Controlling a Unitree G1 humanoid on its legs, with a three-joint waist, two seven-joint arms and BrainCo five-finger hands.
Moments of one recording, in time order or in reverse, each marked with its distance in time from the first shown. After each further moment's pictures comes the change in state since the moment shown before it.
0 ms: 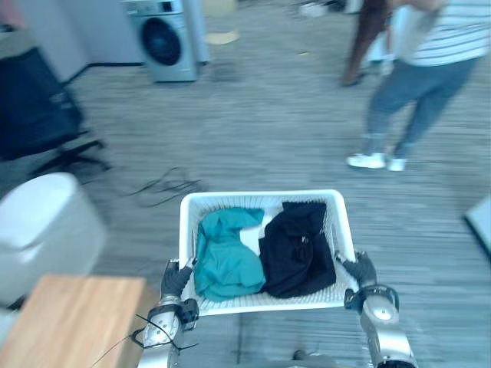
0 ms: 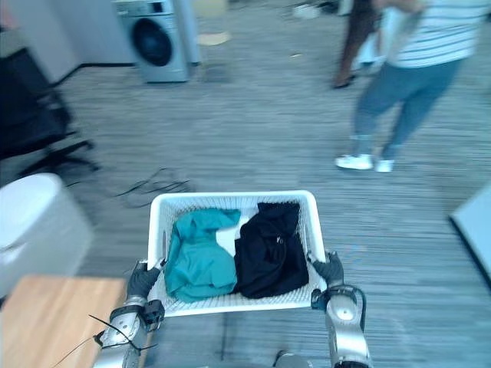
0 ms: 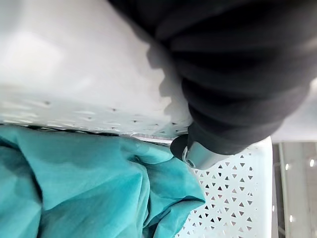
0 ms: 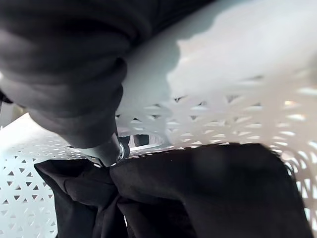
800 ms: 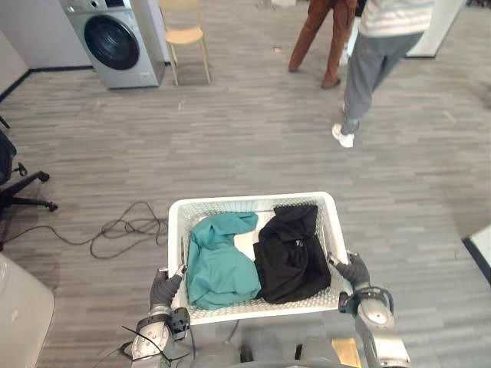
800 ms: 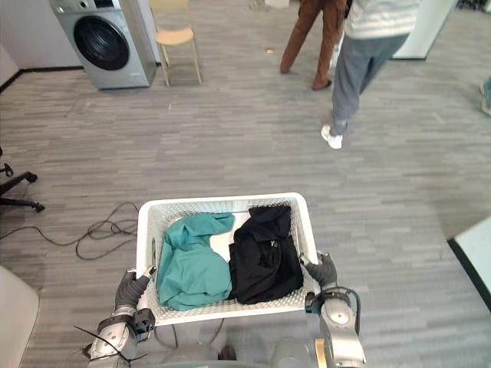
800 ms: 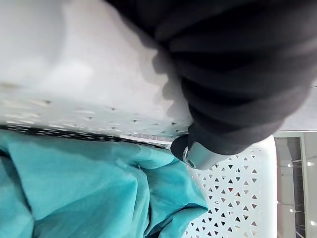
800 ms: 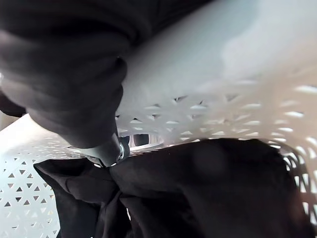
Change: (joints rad) left arm 0.087 0.015 0.009 -0.090 -0.037 0.015 0.022; right arm 0.034 0.011 0.057 -0.048 0.021 -0.005 0.001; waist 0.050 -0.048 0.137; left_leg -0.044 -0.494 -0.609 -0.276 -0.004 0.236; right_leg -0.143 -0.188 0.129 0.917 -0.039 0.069
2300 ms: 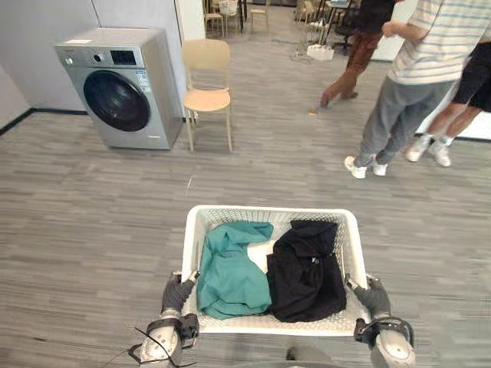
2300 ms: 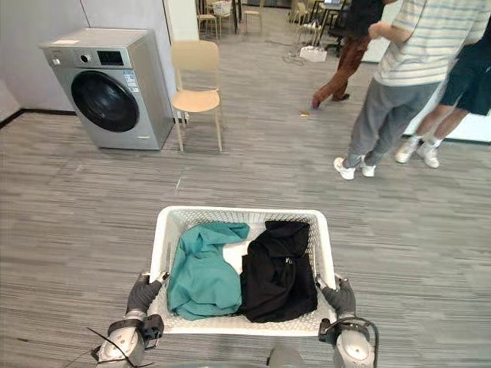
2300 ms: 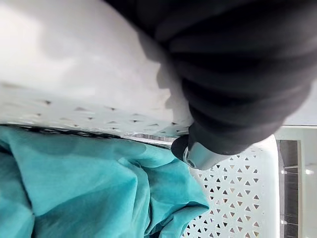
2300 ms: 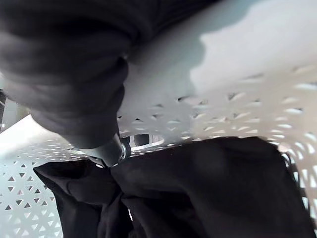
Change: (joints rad) left arm 0.019 -0.024 -0.088 0.007 0.024 0.009 -0.017; right arm 0.212 -0.038 -0.032 -0.140 0.088 -0.028 -0.022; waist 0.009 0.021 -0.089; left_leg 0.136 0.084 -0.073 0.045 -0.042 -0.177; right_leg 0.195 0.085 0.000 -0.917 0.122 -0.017
